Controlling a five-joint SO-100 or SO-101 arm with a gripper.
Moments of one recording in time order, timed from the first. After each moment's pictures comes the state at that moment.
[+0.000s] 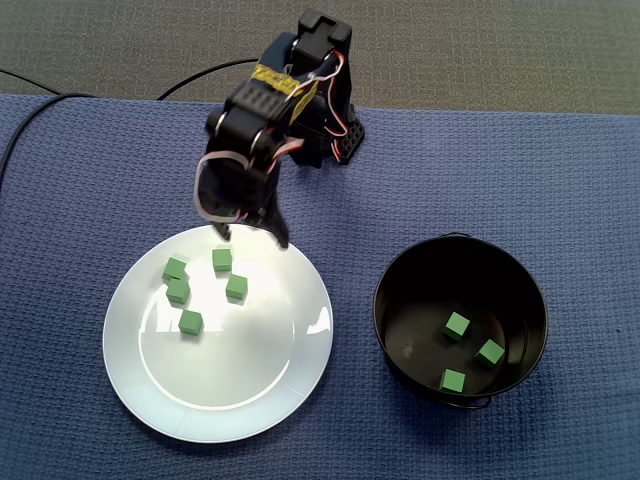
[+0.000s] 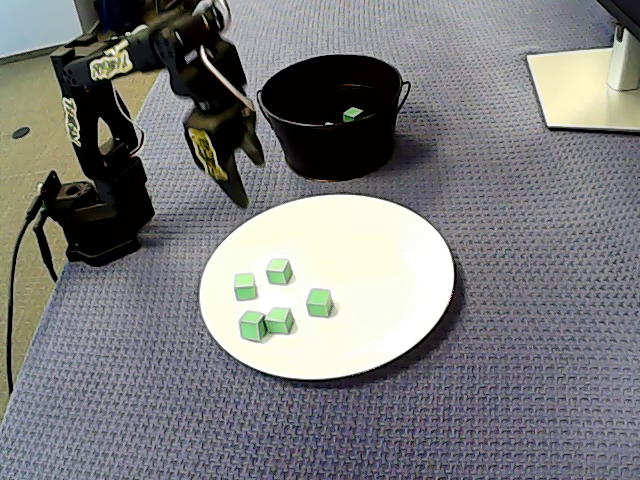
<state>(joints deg) 27.2 88.0 77.5 85.7 -96.9</state>
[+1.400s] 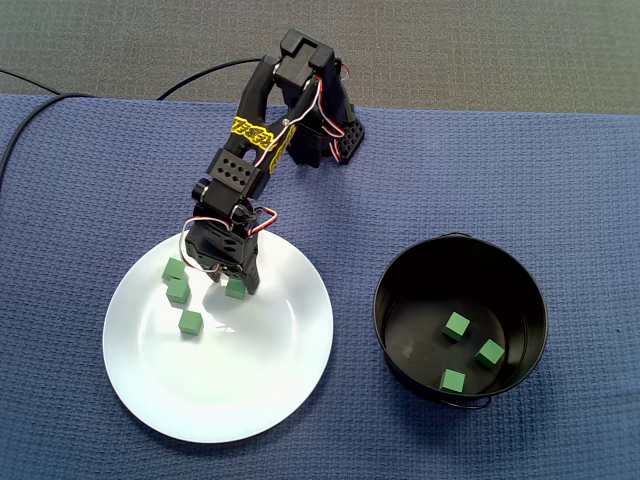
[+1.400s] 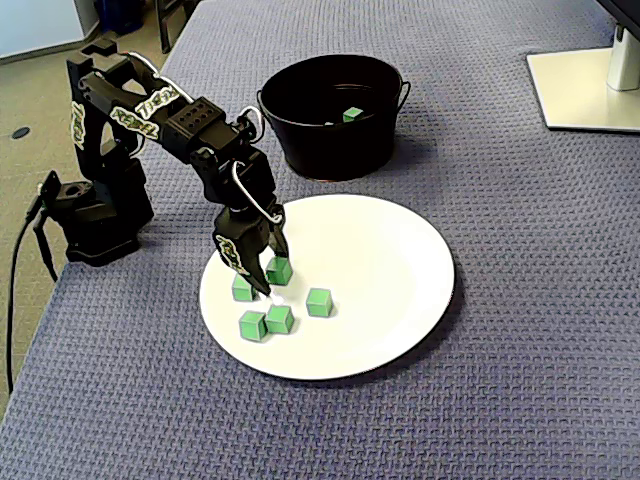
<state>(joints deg) 29.9 75.1 100.5 51.5 -89.4</state>
